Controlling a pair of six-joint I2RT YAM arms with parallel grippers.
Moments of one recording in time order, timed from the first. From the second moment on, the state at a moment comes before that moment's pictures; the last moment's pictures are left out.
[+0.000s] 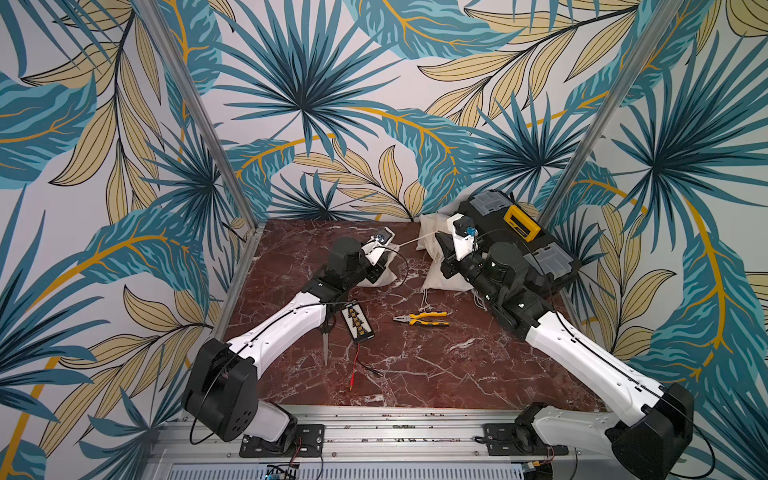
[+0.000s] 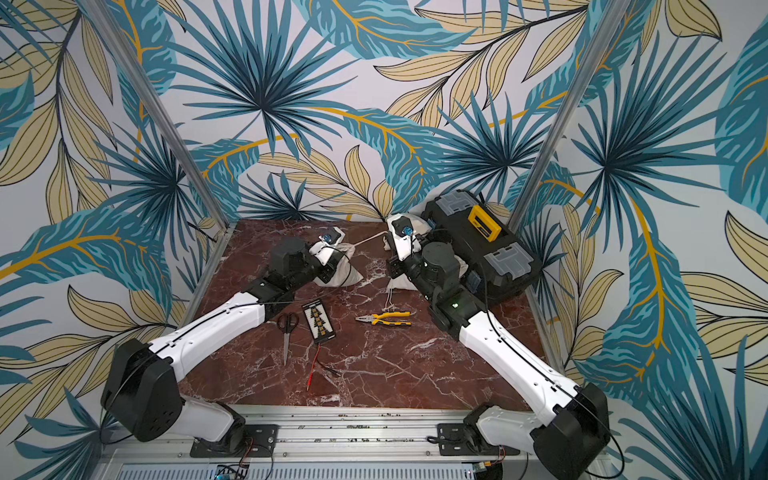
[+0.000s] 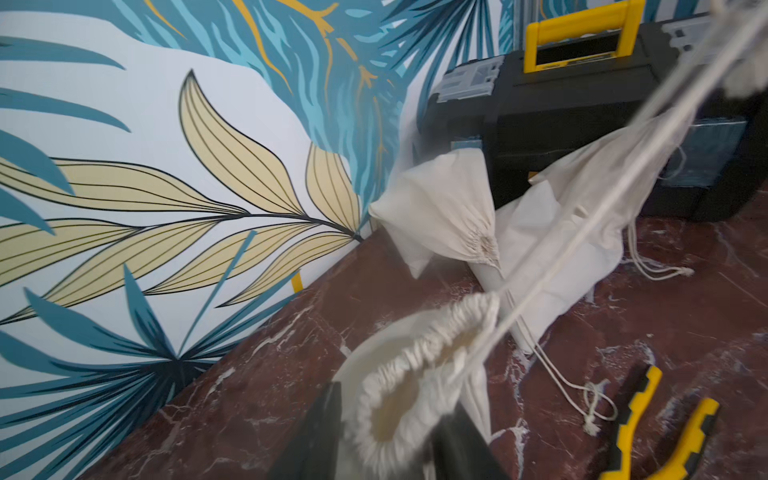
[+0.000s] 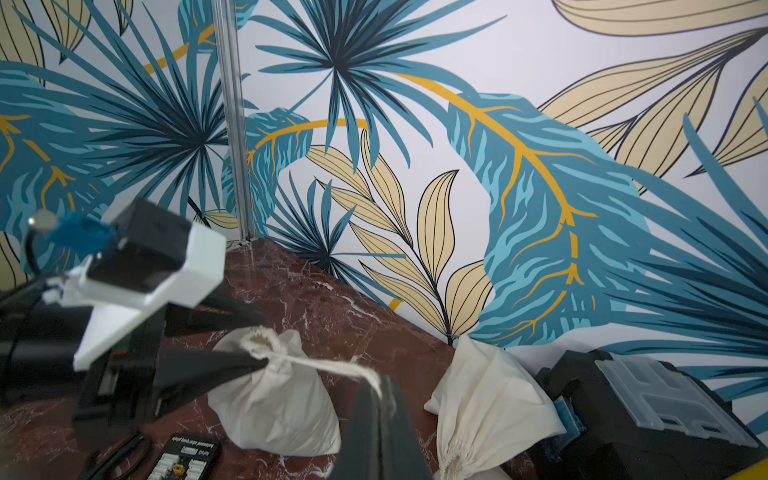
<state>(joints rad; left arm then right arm) -0.52 1.46 1.07 0.12 0.09 0.32 0.71 1.22 1.10 0.12 0.06 -0.14</state>
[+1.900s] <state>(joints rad) -0.81 1.67 1.23 0.13 -0.13 0.22 0.72 0.78 0.94 -0.36 0.35 -0.15</state>
